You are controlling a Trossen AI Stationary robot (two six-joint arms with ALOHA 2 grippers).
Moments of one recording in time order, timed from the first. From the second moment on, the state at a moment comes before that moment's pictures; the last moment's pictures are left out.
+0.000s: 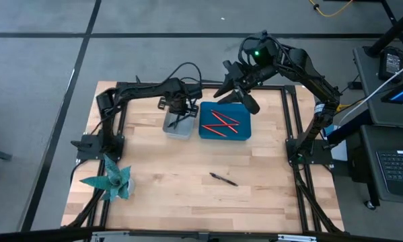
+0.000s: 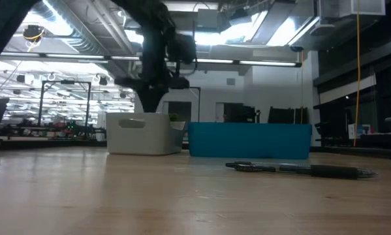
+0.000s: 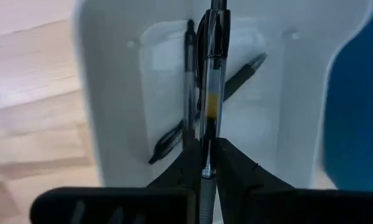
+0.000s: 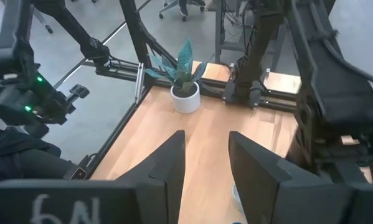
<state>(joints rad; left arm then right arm) 0.42 1.91 1.55 -1.16 -0.10 -0.96 -0.31 1.75 2.36 -1.16 -0.65 -0.27</state>
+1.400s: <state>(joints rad) 0.22 1.95 1.77 -1.39 -0.20 -0.75 -0.31 1.75 2.36 -1.18 -0.65 -0.24</state>
